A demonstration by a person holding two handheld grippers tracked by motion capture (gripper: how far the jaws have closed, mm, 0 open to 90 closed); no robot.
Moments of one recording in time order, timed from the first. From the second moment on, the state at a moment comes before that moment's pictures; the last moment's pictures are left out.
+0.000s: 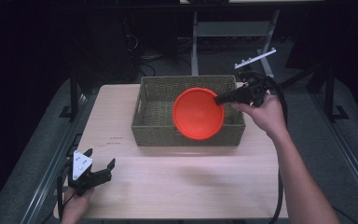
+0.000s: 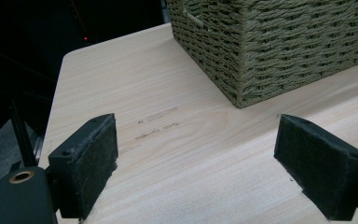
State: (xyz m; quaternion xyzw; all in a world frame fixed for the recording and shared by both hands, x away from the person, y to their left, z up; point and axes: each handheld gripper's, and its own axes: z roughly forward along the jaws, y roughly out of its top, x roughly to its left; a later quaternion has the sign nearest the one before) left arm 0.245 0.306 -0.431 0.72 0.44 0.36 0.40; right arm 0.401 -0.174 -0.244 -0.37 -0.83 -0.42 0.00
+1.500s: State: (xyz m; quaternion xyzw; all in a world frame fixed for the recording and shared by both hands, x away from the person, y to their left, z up) left arm 0.249 0.303 -0.432 0.71 0.44 0.36 0.41; right arm 0.496 -0.168 -0.248 -0.46 -0.79 -0.40 -0.01
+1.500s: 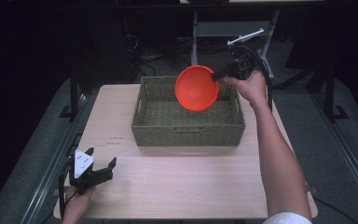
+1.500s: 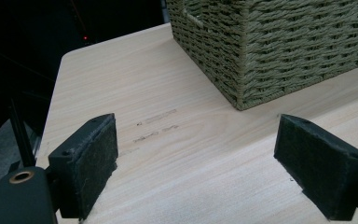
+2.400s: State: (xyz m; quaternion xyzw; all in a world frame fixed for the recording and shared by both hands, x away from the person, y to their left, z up) left arm 0.247 0.305 -0.431 0.72 0.44 0.36 0.40; right arm 0.521 -0.167 -0.310 -0.50 -0.79 -0.37 0.03
